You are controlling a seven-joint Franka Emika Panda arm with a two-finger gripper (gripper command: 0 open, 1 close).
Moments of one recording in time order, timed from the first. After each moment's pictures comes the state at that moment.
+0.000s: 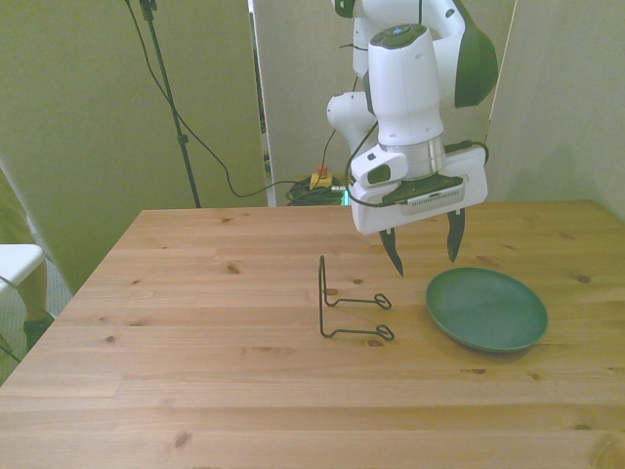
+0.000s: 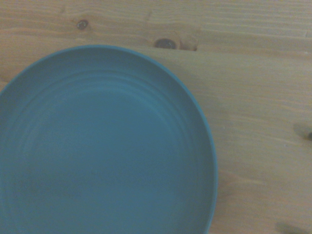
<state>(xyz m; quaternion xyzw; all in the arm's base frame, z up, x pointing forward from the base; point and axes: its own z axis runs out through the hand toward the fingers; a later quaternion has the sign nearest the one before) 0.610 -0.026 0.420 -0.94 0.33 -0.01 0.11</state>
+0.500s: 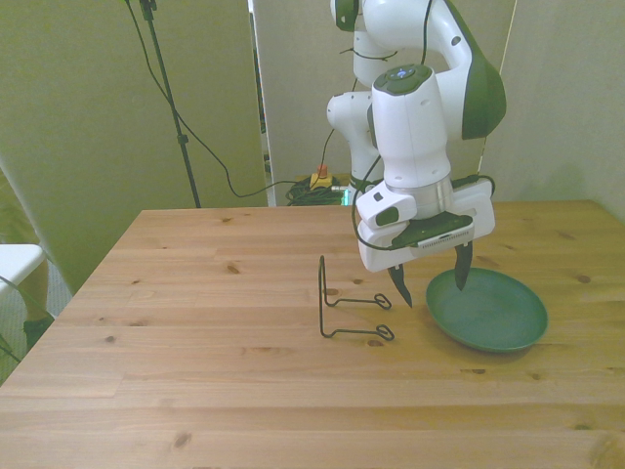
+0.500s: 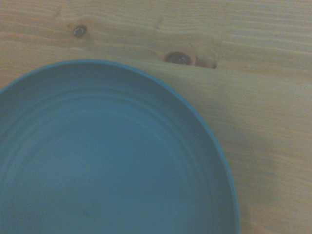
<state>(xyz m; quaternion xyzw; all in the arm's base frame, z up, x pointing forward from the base) 0.640 -0.018 0.380 -0.94 0.31 0.01 0.11</state>
